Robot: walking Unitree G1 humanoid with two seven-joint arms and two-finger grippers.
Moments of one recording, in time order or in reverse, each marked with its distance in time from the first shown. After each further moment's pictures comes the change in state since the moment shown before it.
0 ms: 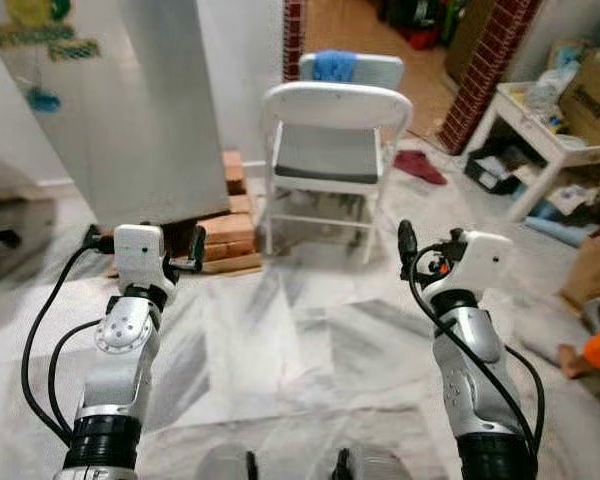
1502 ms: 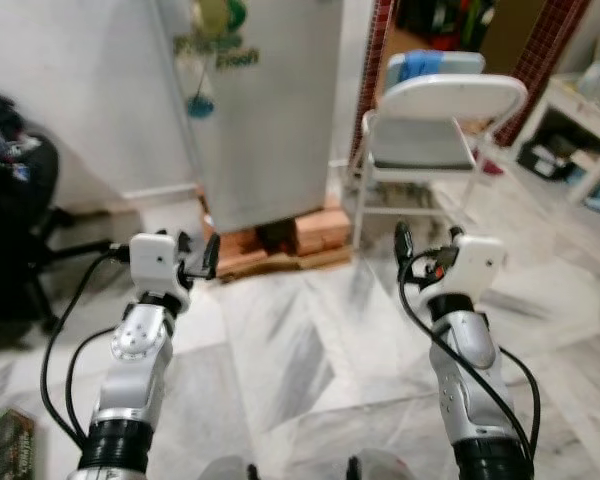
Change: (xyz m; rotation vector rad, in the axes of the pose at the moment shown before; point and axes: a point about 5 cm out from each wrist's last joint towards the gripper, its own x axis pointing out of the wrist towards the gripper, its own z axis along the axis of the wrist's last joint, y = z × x) left arm 0.002 -0.010 -0.004 -0.022 -0.036 -0.037; right arm 0.001 0.012 -0.001 -0.054 -0.044 0.056
